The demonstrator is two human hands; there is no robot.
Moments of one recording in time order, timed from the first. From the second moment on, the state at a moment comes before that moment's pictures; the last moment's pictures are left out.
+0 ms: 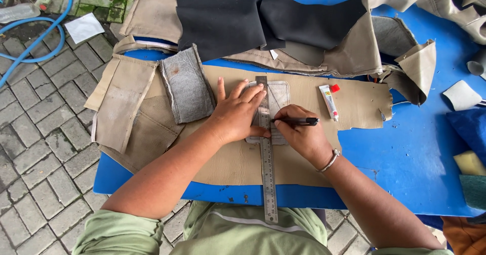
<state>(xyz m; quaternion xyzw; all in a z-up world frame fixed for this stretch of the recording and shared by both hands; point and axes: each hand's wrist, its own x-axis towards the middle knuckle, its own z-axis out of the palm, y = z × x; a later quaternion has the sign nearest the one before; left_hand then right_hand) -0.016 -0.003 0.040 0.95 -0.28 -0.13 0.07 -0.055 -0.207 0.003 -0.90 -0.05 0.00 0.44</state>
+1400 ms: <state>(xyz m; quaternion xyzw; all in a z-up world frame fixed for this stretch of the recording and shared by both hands) -0.133 -0.020 0.001 0.91 -0.35 0.14 0.15 -0.092 -0.279 0.010 -0.97 -0.06 -0.09 0.22</state>
